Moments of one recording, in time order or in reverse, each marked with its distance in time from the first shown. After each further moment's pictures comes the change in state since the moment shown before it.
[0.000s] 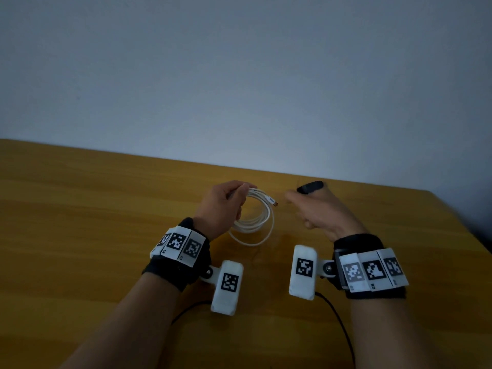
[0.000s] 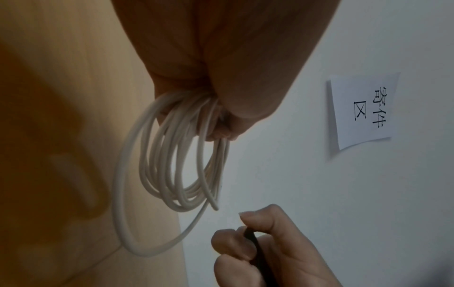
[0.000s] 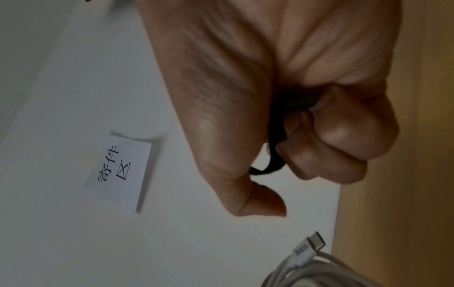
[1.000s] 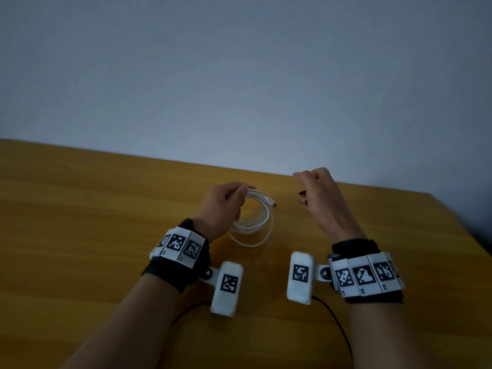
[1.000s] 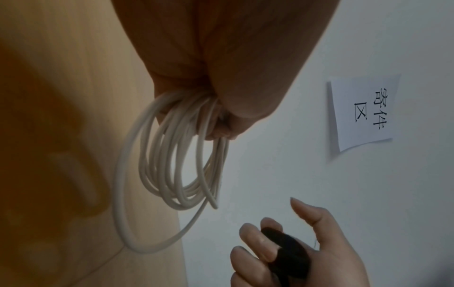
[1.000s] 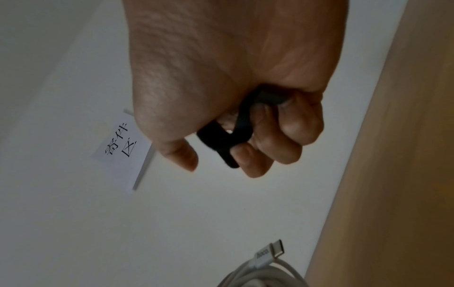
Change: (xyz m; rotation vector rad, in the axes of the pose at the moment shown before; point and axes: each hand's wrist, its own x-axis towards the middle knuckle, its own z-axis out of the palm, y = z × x) left_hand -0.001 0.001 -0.002 -0.004 0.003 -0.018; right_hand -0.010 -0.009 0.000 0.095 0.146 -0.211
